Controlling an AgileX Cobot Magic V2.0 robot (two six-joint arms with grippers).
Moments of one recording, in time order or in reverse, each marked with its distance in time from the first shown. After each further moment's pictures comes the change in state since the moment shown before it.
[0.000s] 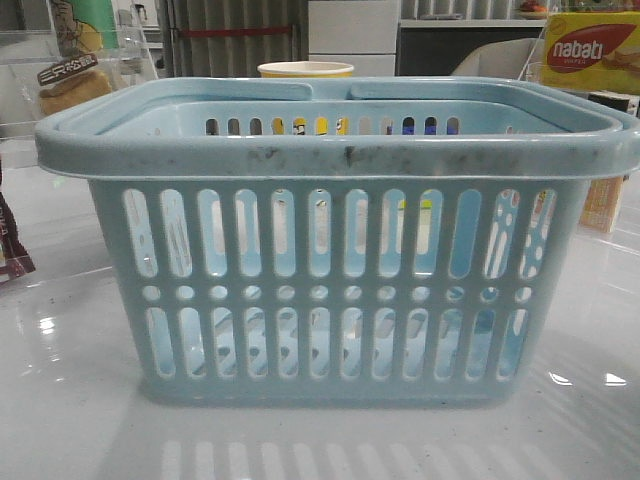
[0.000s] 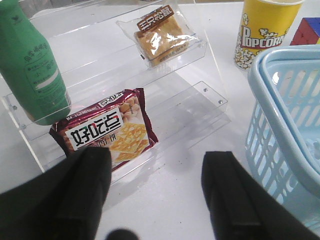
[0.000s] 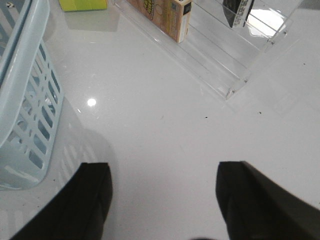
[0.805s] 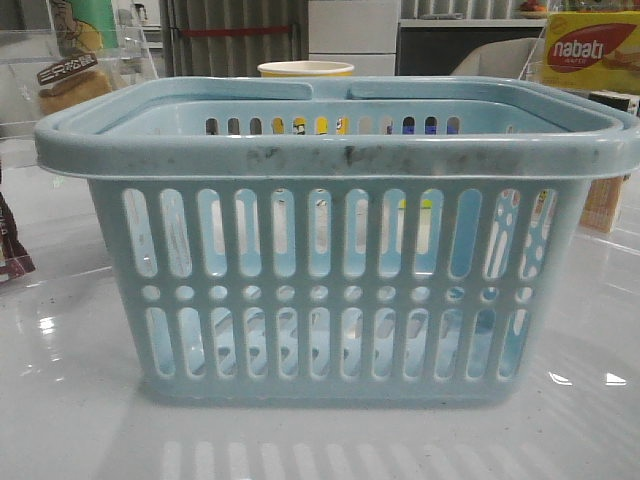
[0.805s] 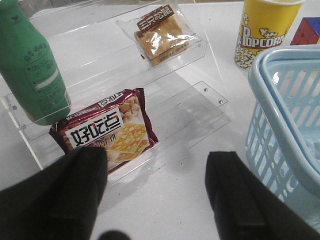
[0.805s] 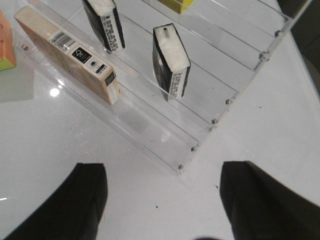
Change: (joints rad) left arm 0.000 0.000 0.000 0.000 0.000 0.000; right arm -0.199 0.769 -0.577 -0.011 -0.039 0.002
